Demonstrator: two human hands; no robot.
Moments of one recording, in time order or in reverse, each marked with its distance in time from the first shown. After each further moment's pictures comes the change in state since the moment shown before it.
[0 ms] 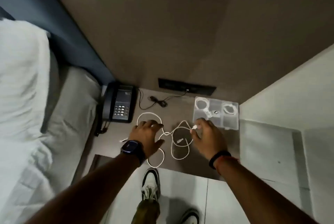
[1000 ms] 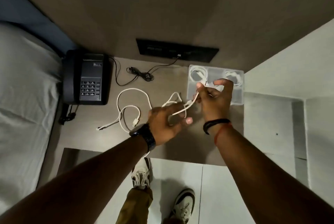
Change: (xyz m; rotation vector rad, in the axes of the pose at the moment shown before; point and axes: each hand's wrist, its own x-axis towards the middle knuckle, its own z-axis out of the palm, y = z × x) left_hand 0.073 0.040 0.096 -0.655 -0.019 0.178; right_hand 0.077 0.048 0.062 0.979 0.448 0.257
